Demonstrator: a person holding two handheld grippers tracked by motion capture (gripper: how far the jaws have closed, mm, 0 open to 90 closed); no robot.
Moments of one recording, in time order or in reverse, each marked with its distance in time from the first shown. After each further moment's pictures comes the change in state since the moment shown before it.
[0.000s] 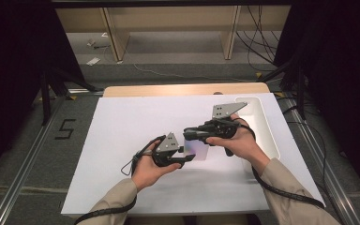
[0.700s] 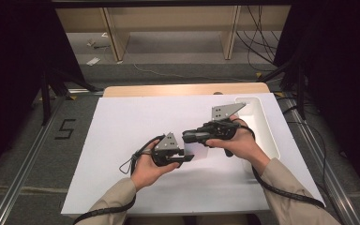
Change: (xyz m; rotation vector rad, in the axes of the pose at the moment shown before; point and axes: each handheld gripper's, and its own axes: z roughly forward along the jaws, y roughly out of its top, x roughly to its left) left arm 0.000 0.002 -0.003 0.029 -0.043 -0.014; right arm 0.002 0.000 0.001 0.010 0.059 -0.025
